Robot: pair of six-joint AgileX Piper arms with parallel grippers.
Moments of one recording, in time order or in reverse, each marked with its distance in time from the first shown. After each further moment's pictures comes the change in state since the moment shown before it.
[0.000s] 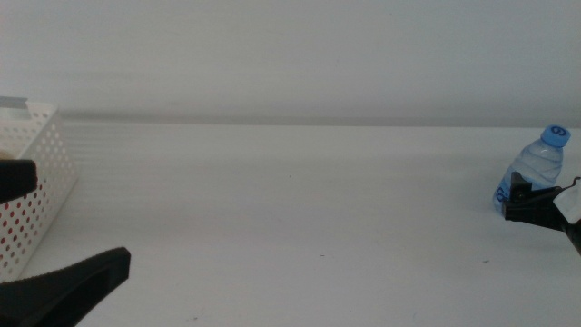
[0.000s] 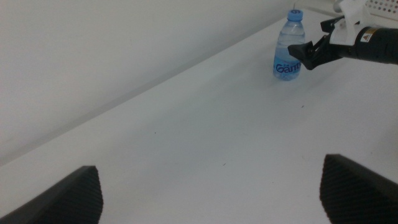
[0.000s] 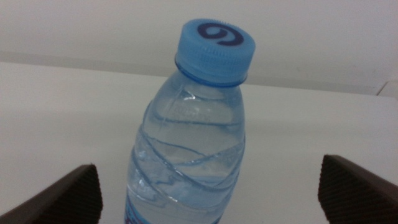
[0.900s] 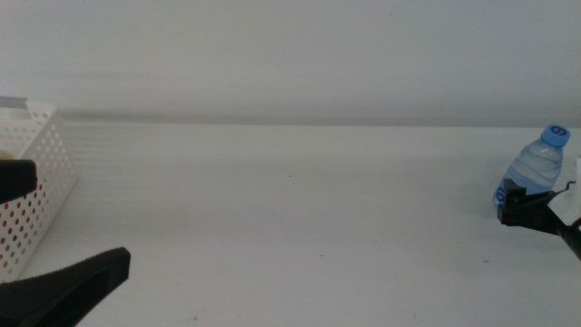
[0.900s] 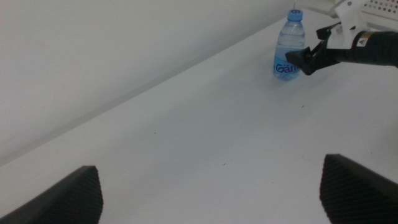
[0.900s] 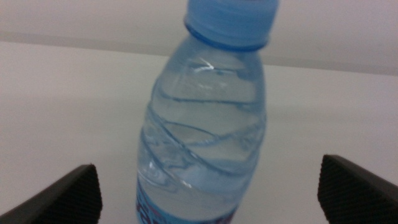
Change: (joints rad) left arm 0.000 0.000 0.000 0.000 0.000 0.000; right arm -0.049 0.049 -0.016 -0.110 0.035 0.088
